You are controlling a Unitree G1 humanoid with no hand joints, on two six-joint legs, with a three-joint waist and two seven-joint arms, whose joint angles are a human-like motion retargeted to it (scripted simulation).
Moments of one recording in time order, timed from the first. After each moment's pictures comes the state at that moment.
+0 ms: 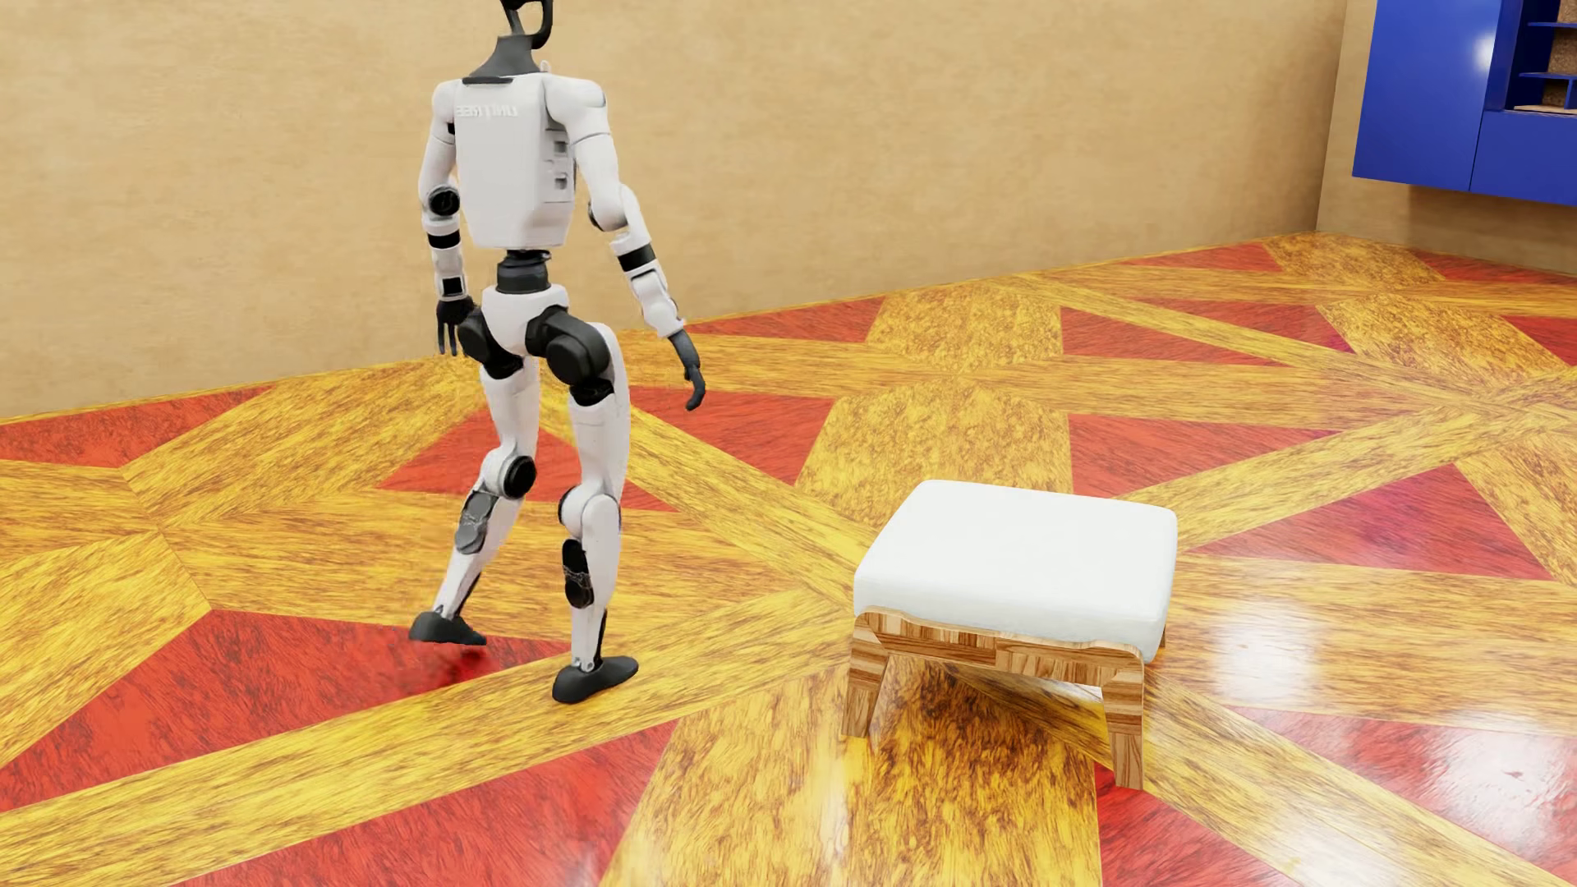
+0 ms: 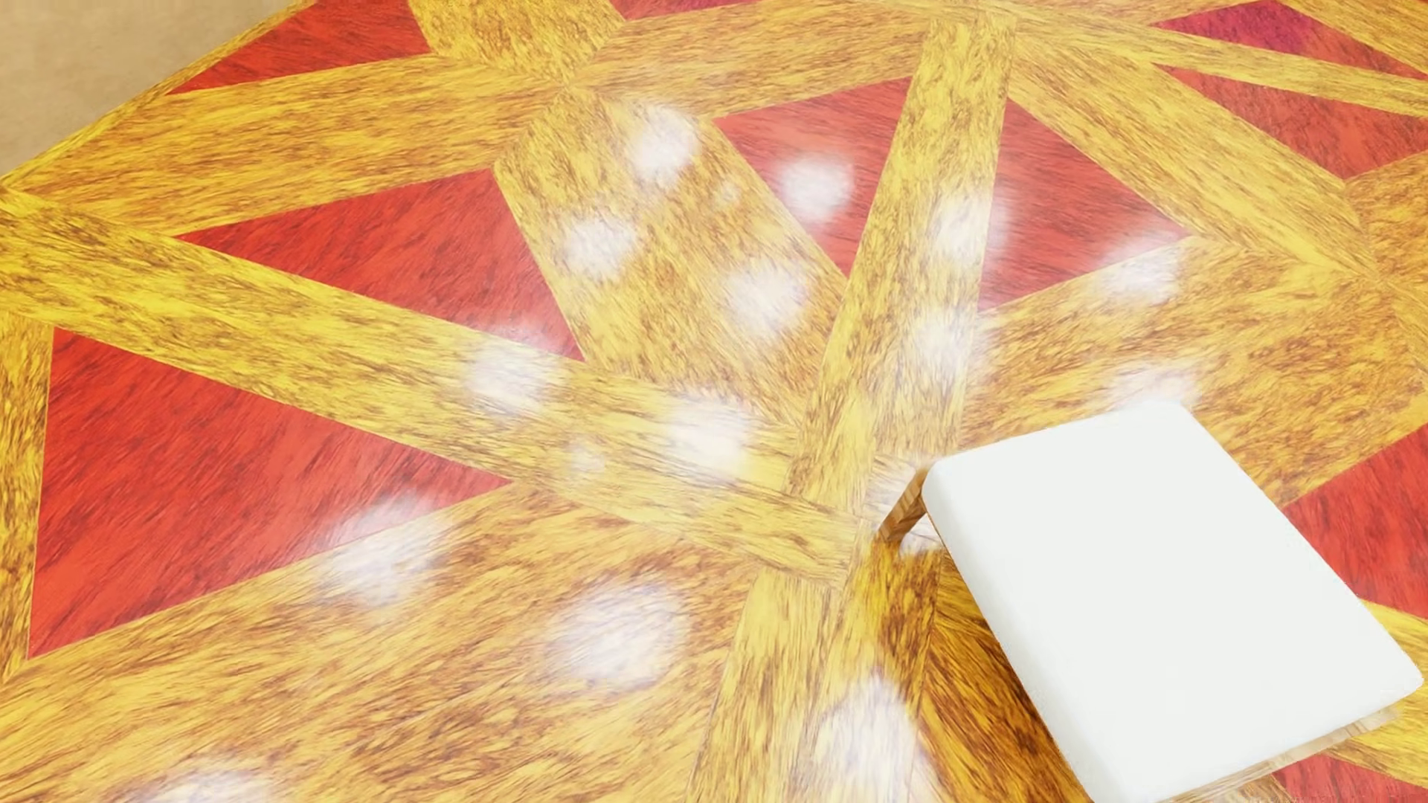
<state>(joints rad) -0.15 -0.02 0.00 0.16 0.03 -0.05 0.07 -0.02 0.15 0.84 0.18 -0.05 -0.02 -0.15 -0.03 0.50 -0.40 -0.22 0.02 -0.51 0.37 1.18 1.29 0.04 -0.30 0.01 0.04 0.15 -0.12</state>
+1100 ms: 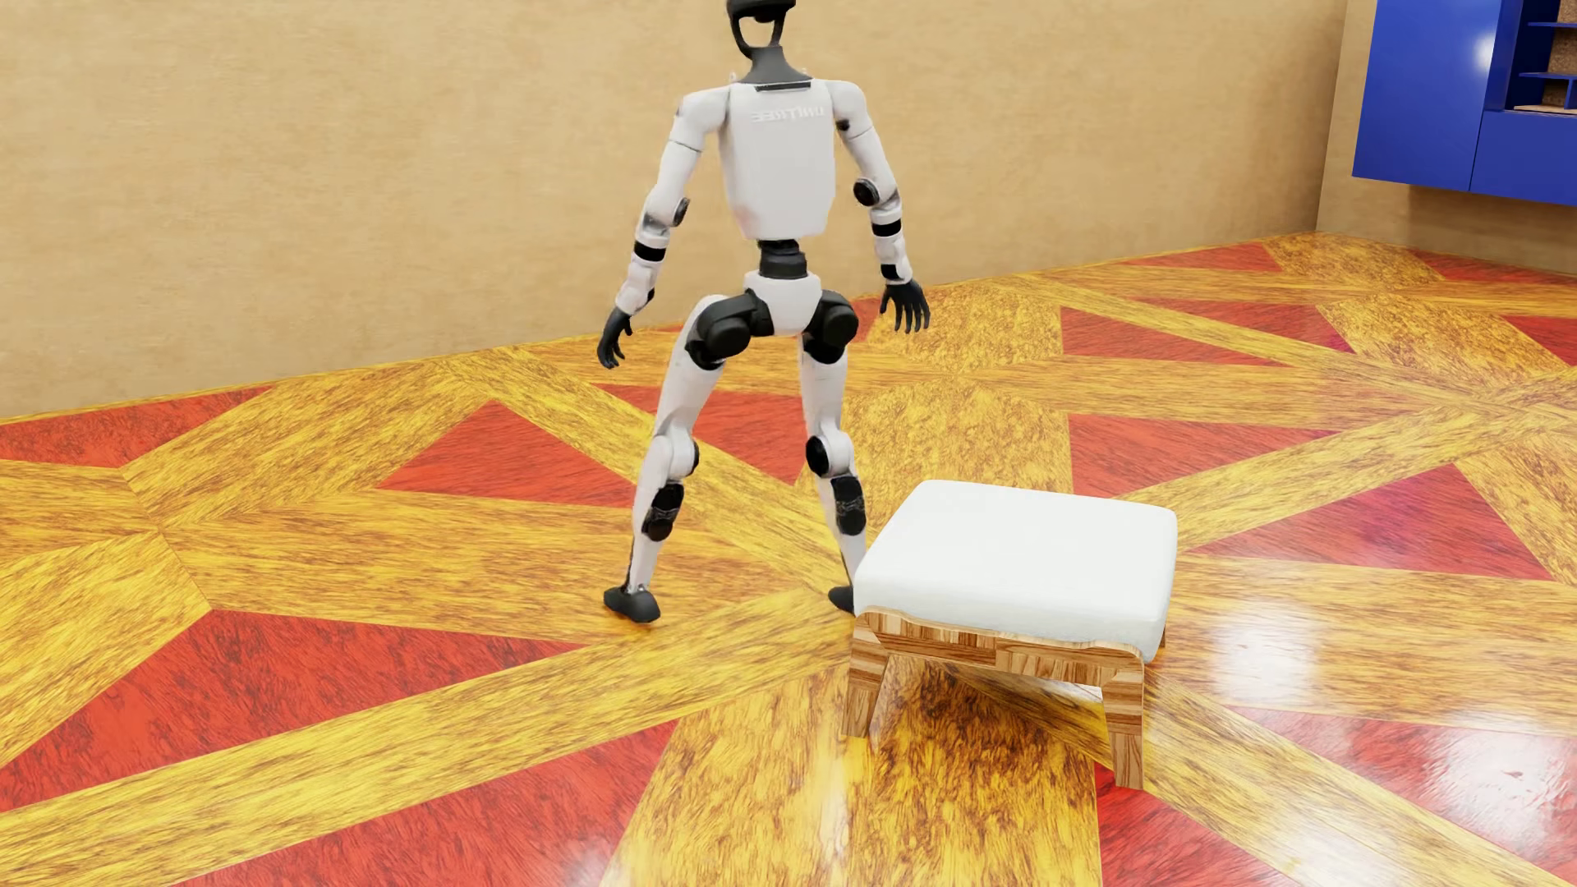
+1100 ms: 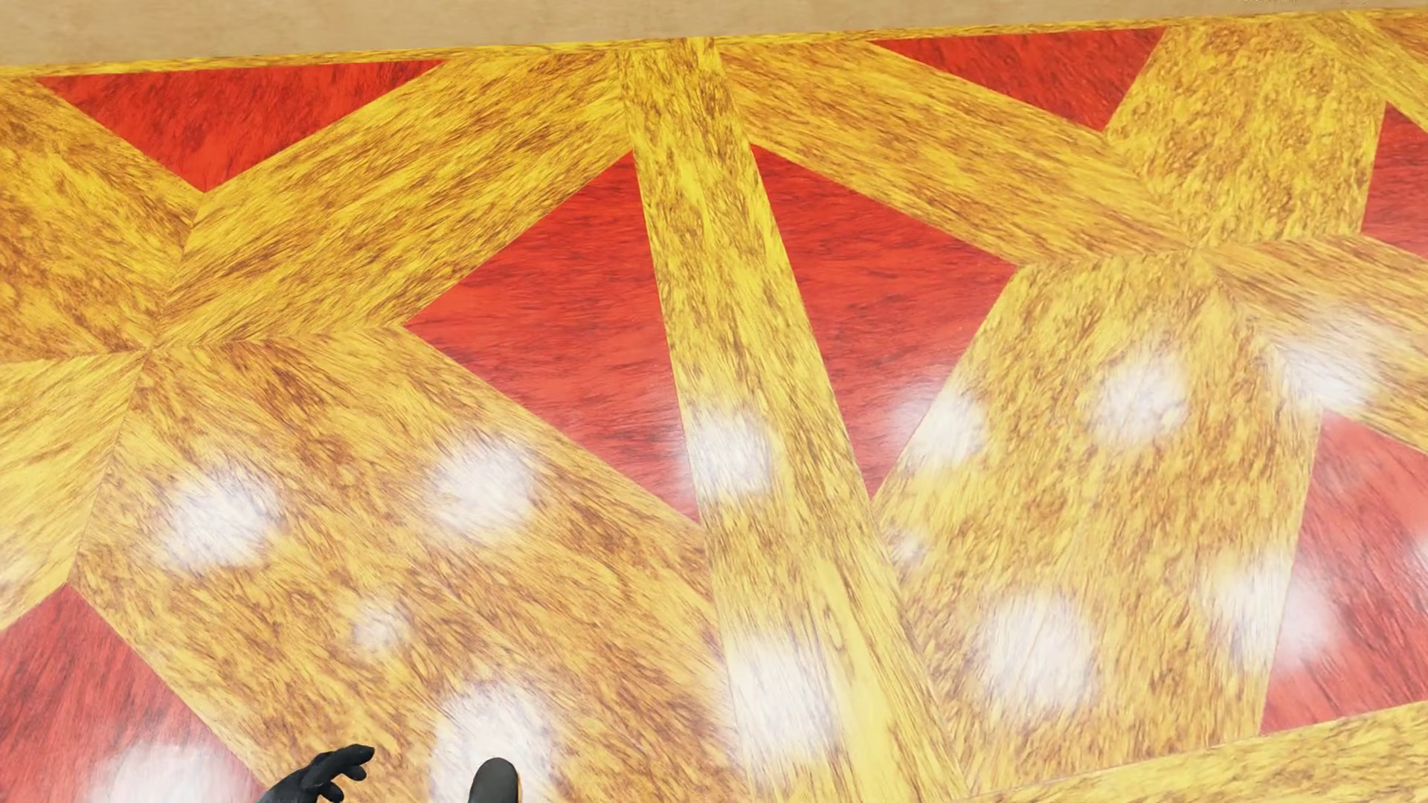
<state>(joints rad) -0.32 -0.15 -0.02 0.23 -0.11 -0.06 -0.07 0.02 0.16 0.28 0.52 -0.09 -0.03 0.18 -0.23 0.48 -0.42 -0.35 0.08 -0.52 0.33 1.10 1.21 0.09 -0.27 0.02 0.06 0.24 -0.25</state>
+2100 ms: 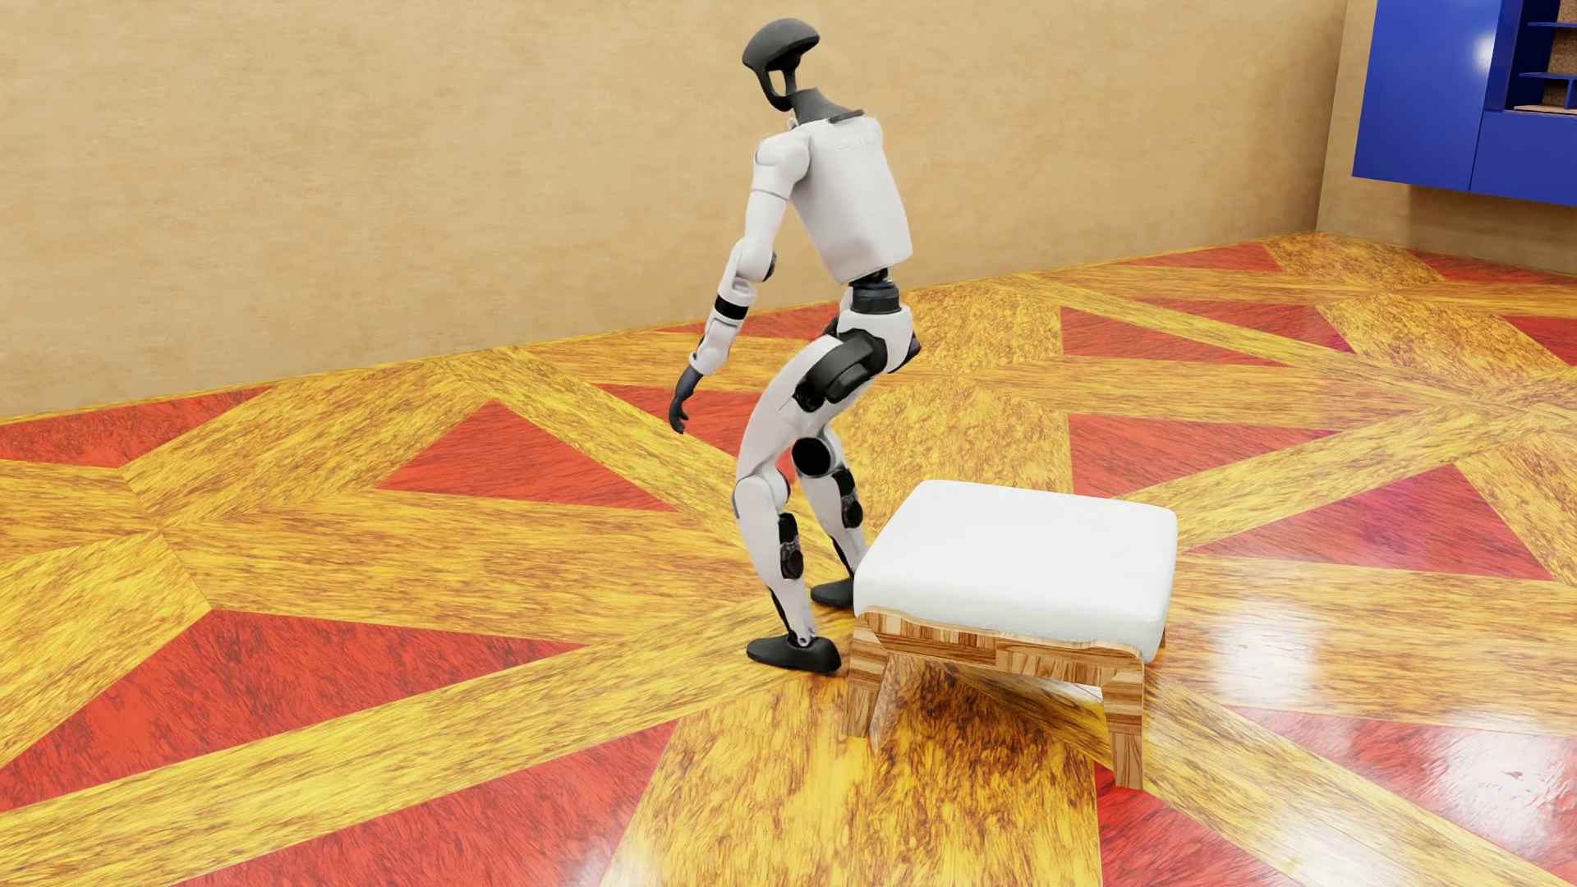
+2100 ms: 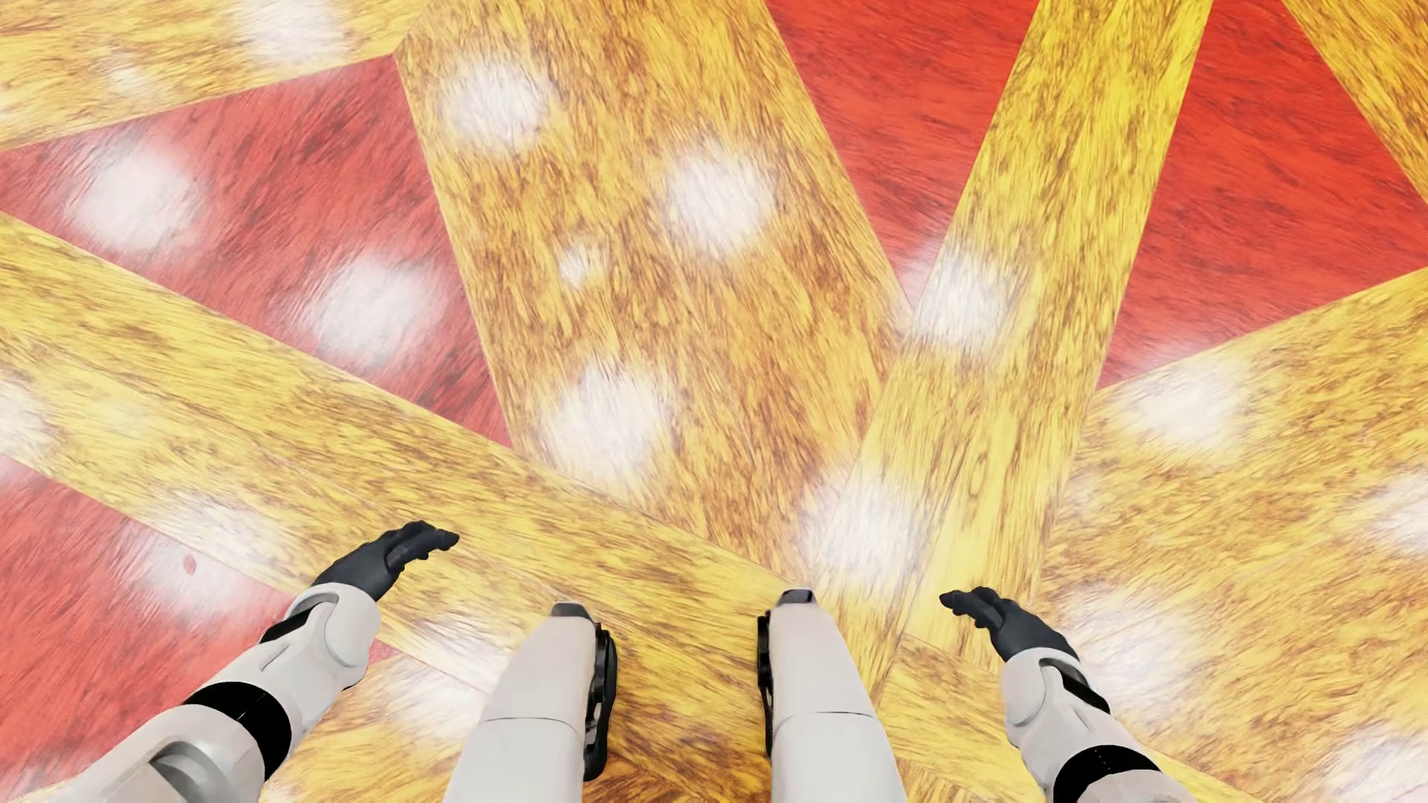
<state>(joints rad) -0.57 -0.62 0.00 0.00 -0.04 -0.05 -0.03 0.07 0.44 0.95 0.98 -0.47 -0.35 -0.31 -0.28 0.52 -0.40 -0.13 0.04 -0.70 0.39 1.03 1.11 0.18 -0.42 -0.01 0.01 0.23 -0.21</state>
